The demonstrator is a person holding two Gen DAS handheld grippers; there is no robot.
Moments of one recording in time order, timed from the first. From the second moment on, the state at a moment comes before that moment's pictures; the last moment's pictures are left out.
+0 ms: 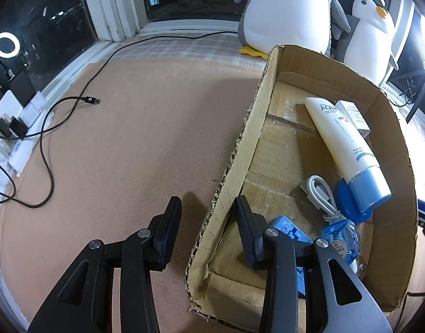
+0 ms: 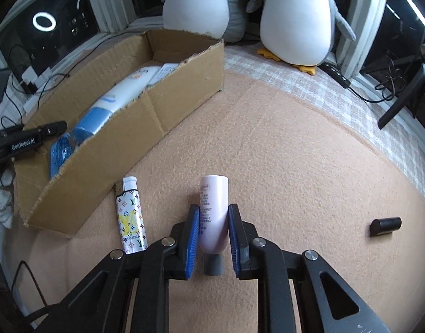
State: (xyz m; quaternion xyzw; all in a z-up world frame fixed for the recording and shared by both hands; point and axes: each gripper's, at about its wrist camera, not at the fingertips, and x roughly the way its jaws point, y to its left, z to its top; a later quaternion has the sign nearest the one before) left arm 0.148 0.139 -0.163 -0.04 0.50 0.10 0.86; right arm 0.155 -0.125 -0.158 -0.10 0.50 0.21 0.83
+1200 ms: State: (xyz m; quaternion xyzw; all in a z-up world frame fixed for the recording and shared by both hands) left arm 0.149 0.137 -0.163 -0.05 0.50 0.10 0.86; right arm 0.120 -0.021 -0.086 -0.02 0.46 0.34 0.82
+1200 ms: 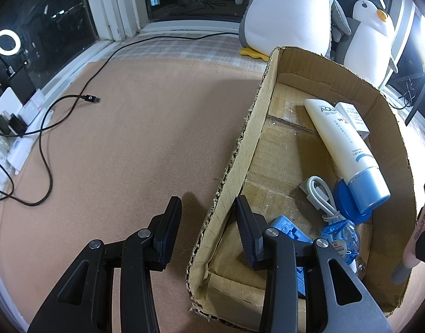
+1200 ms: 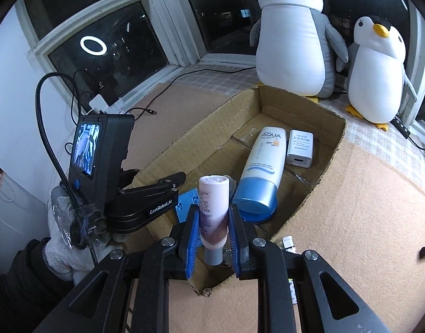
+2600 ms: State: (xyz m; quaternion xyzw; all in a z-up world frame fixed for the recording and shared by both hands) left arm 0.148 0.138 -0.163 -0.05 0.50 0.10 0.86; right arm 0.126 -0.108 -0.104 -0.06 0.49 0.28 0.83
